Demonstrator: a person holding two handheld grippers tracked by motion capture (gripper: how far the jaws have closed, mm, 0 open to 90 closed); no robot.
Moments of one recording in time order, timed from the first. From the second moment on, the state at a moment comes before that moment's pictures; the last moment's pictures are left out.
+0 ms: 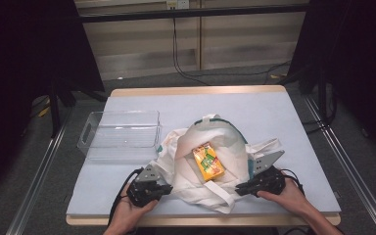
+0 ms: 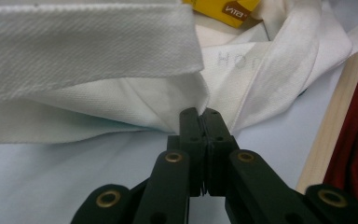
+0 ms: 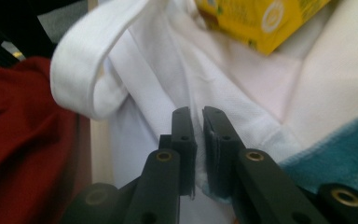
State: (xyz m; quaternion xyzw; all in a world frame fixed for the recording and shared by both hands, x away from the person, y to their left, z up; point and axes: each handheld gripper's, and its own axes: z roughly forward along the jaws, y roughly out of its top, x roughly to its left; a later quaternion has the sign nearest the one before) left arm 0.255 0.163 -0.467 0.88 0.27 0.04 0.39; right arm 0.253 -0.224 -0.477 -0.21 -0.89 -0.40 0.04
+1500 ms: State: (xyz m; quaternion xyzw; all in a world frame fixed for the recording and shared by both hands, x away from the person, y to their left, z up) left arm 0.254 0.141 -0.419 0.81 0.29 0.05 0.51; right arm 0.251 -0.241 -0.437 -0.24 -0.84 -0.49 -0.01
